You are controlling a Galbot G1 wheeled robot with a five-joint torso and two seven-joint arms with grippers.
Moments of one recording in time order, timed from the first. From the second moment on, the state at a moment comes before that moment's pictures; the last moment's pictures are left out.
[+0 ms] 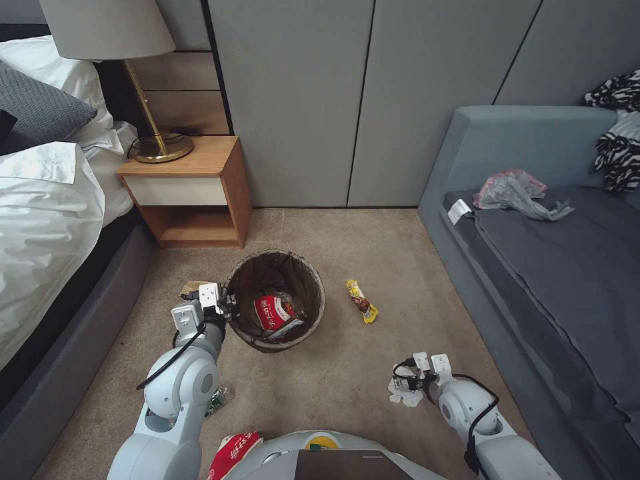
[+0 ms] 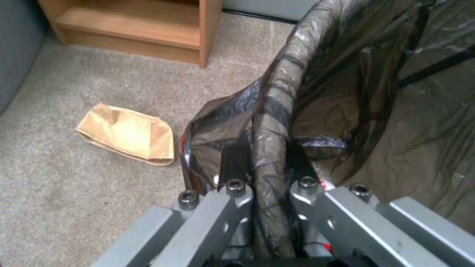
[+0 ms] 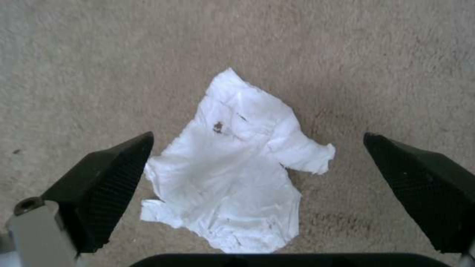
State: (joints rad) left arm 1.45 -1.43 -0.51 -2.26 -0.47 0.74 -0.37; right arm -1.44 1.11 0.41 1.68 0.40 -0.73 0.06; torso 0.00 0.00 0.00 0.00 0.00
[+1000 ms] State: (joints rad) left arm 1.46 -1.44 -0.51 -2.27 -0.46 0.74 -0.37; right arm -1.37 1.13 0.38 1.57 0.34 -0.73 0.01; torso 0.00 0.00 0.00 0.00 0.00
